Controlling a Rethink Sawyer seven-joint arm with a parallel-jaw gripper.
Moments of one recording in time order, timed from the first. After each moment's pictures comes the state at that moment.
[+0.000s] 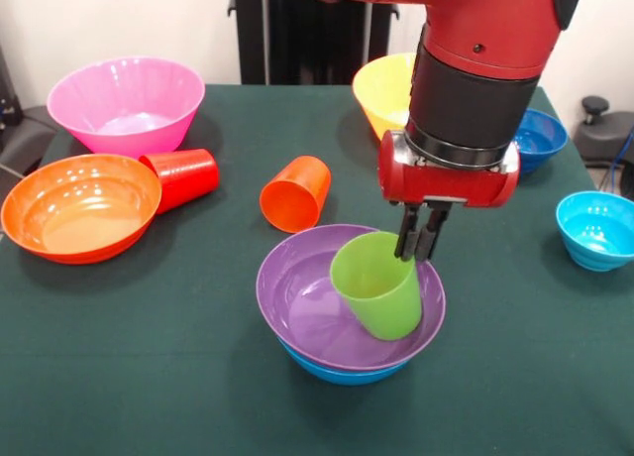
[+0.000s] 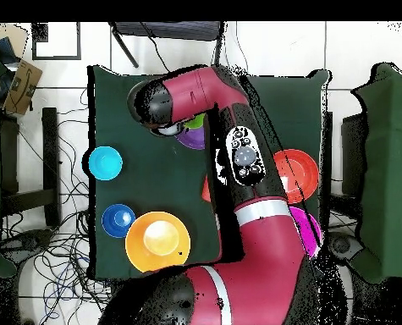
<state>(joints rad) -0.31 -0.47 0.48 1.11 -0.65 1.00 2.00</state>
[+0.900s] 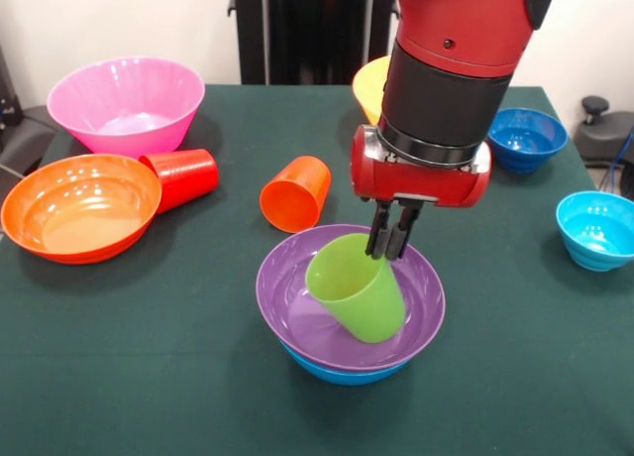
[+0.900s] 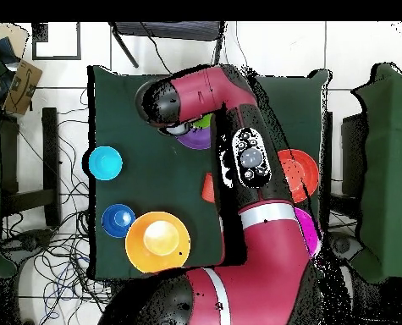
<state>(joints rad) -0.31 -0.48 0.44 1.10 -0.64 1.00 2.00</state>
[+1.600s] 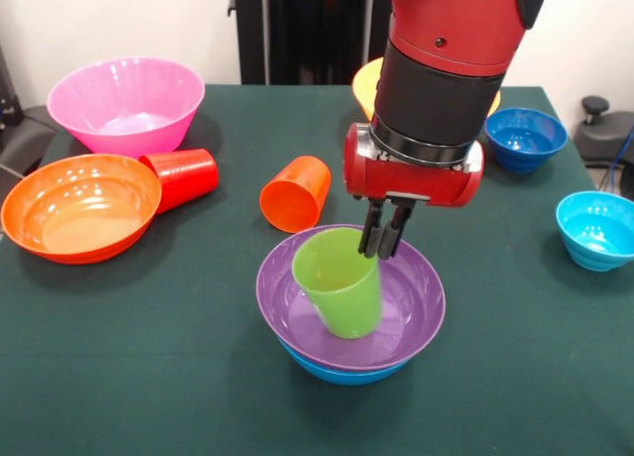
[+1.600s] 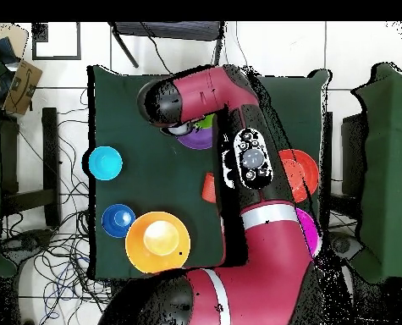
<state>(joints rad) -0.31 -0.48 0.43 1.10 -0.64 1.00 2.00</state>
